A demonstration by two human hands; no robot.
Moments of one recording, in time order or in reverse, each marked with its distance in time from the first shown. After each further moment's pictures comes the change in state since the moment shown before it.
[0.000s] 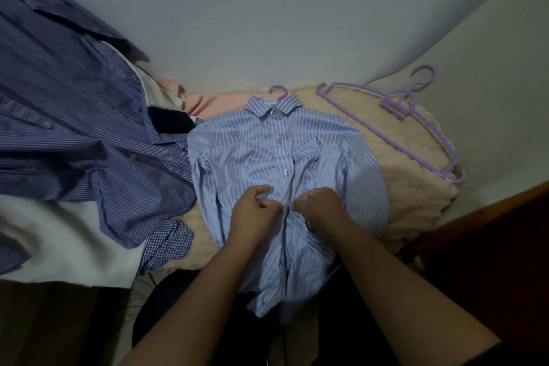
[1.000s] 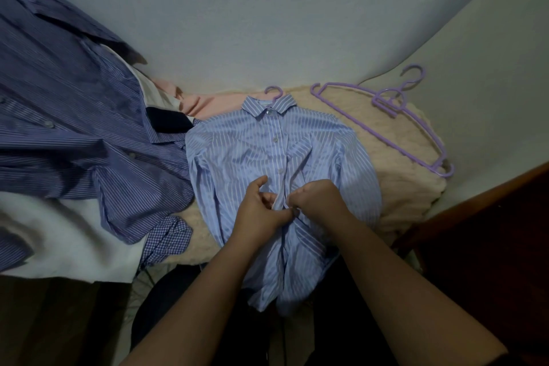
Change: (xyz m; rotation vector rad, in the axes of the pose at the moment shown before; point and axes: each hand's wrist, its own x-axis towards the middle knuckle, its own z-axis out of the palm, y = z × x) left_hand -0.015 0.008 0.000 -0.092 -0.163 0.068; right_hand -0.003 0.012 0.003 0.157 0.165 -0.332
